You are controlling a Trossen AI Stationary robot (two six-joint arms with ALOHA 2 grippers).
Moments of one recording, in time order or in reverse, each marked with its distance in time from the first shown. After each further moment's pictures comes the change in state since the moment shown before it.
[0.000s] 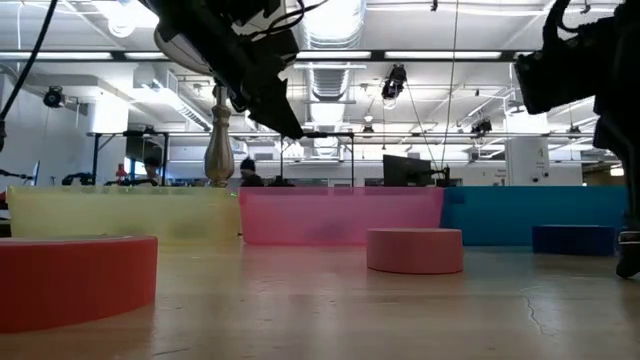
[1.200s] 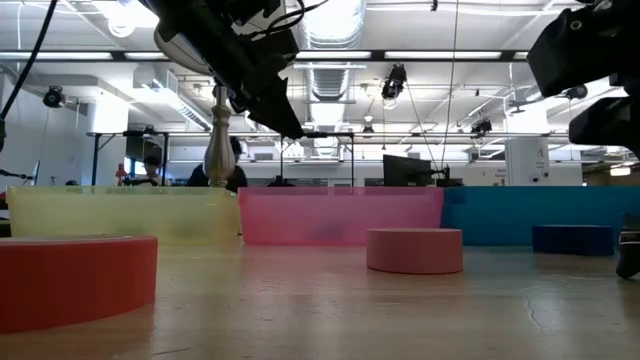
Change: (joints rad) left arm 0.000 -0.002 0.000 -0.001 0.004 -0.022; right arm 0.011 0.016 0.049 -0.006 -0.148 -0.374
